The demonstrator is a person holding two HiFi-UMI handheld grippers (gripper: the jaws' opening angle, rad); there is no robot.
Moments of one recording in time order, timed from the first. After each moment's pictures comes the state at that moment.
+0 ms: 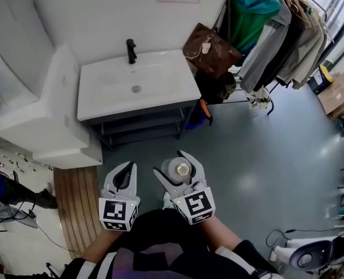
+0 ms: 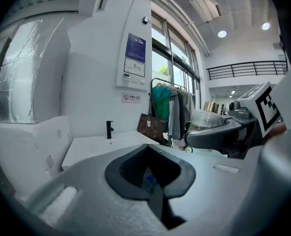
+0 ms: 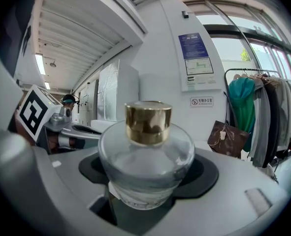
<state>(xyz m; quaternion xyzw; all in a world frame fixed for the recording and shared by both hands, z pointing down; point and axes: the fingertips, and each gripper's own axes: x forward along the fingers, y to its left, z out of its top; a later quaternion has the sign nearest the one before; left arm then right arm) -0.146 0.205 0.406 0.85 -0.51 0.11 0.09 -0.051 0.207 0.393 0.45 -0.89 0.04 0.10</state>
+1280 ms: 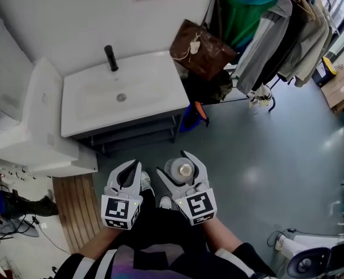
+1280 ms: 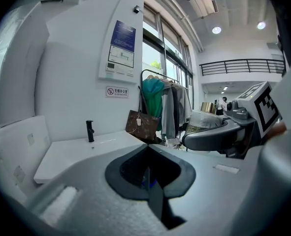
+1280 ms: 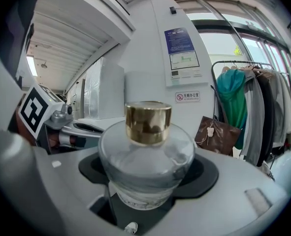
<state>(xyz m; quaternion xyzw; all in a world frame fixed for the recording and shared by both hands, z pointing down) -0.041 0.106 0.425 0.87 -0.47 0.14 0.09 0.046 0.115 0.416 0.47 -0.87 0.06 0.10</state>
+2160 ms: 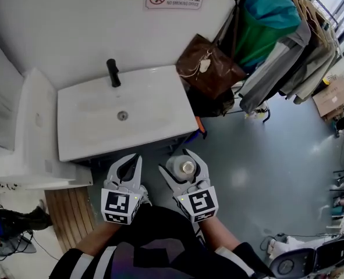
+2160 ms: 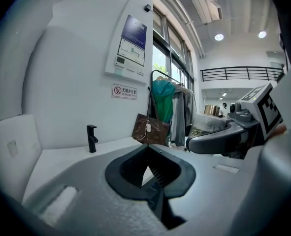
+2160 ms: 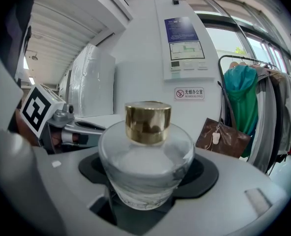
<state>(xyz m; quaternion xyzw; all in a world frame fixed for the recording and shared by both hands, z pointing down) -0.088 -0.048 0.423 0.88 -0.45 0.11 0.09 0.001 -0.028 0.416 0.50 -0.86 0.06 0.12</state>
